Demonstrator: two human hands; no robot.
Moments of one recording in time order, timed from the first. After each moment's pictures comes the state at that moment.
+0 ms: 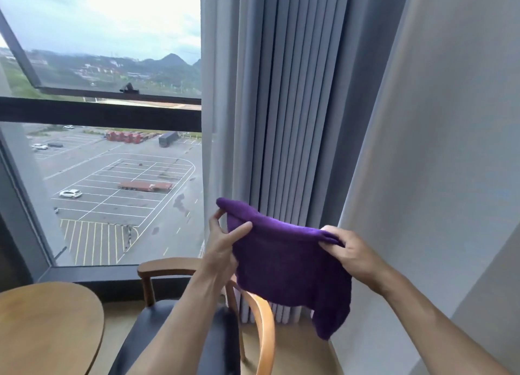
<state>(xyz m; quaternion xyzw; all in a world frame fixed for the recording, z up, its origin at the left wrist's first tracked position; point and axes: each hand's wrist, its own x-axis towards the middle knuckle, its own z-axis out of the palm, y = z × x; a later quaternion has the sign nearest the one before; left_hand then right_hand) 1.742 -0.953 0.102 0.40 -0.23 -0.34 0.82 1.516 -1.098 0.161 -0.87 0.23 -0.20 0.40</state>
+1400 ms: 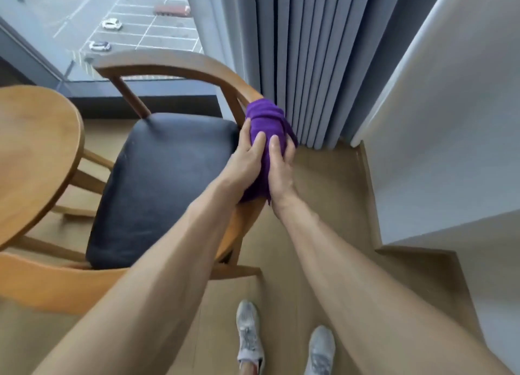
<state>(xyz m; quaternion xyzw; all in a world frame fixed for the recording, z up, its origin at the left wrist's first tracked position) 1.680 -1.044 -0.233 0.81 -0.17 -0.28 0.49 1.624 -1.092 -0.261 -0.50 0.39 -0.23 0.74</state>
